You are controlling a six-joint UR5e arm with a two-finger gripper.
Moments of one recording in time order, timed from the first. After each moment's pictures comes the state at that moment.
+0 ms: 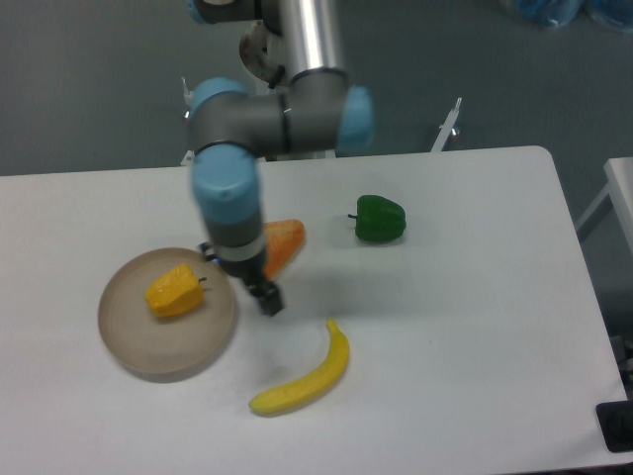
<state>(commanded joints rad) 2.14 -1.97 -1.46 -1.27 1.59 1.16</state>
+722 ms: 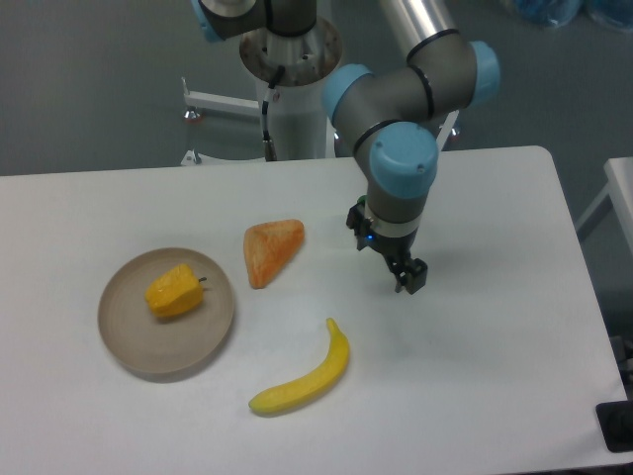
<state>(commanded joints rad) 2.32 -1.98 -1.45 -1.25 1.58 1.39</state>
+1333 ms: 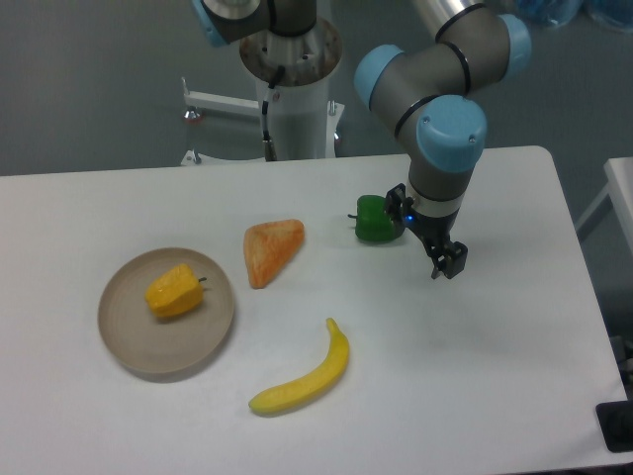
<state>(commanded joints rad) 2.36 -1.97 -1.43 -1.26 1.58 1.47</state>
